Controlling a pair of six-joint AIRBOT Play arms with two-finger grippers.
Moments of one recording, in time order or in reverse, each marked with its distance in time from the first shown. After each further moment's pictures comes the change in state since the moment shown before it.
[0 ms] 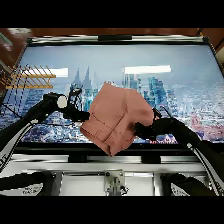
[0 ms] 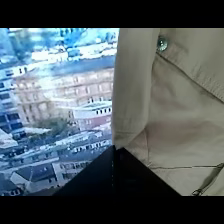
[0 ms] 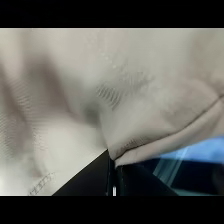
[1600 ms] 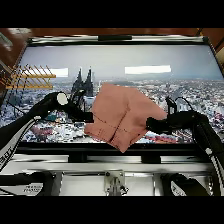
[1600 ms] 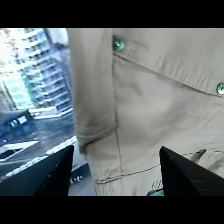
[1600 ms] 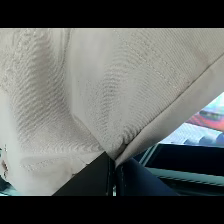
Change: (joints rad) left arm 0.027 -0.078 0.024 -0.208 -0.007 0.228; right arm -0.145 0.192 0.107 -0.188 -0.241 -0.042
